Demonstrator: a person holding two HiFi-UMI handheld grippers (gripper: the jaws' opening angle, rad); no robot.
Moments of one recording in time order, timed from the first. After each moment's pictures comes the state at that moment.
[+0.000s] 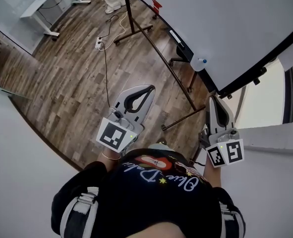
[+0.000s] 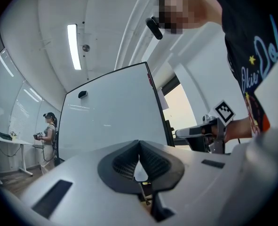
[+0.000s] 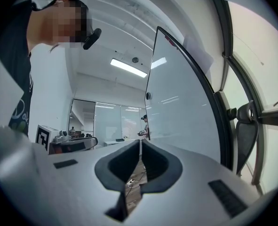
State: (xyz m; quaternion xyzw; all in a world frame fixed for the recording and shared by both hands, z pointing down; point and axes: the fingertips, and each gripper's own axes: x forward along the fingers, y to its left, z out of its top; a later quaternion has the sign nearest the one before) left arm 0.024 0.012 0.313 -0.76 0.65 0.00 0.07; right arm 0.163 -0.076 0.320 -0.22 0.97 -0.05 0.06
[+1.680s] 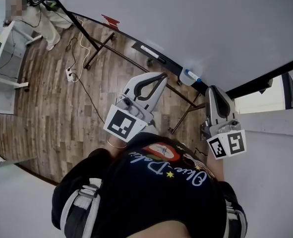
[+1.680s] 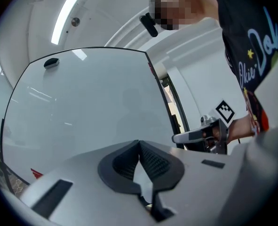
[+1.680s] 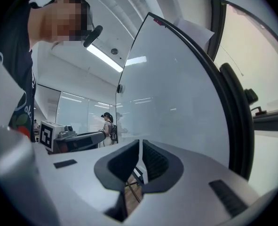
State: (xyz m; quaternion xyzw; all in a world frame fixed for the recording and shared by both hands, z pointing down) left arm -0.030 -0.191 0.316 -0.89 0.44 0.00 0.07; right arm 0.099 -0.201 0.336 -0.42 0.91 -0.06 0.04
